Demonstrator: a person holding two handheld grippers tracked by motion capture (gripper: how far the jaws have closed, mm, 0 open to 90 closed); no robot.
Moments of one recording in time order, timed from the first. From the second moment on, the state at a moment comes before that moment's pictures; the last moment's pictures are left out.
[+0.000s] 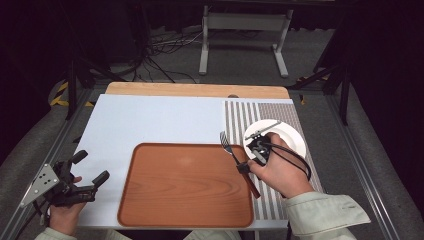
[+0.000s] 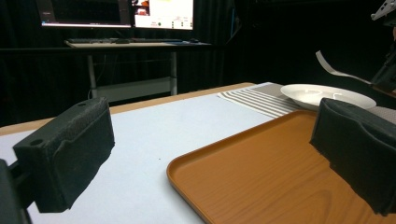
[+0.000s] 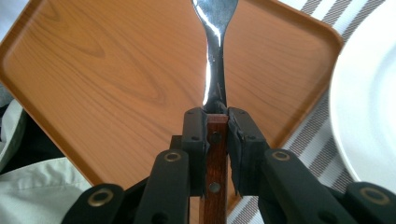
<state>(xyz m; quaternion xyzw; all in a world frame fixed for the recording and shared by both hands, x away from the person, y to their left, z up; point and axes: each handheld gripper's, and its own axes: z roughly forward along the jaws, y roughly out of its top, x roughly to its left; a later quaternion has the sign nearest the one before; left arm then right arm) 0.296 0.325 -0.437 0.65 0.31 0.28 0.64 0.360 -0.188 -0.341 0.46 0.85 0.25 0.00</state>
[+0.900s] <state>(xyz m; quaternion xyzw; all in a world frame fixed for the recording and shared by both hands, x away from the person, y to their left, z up) 0.296 0.325 -0.437 0.65 0.31 0.28 0.64 0.358 -0.155 -0.389 0.47 0.86 0.21 -0.02</state>
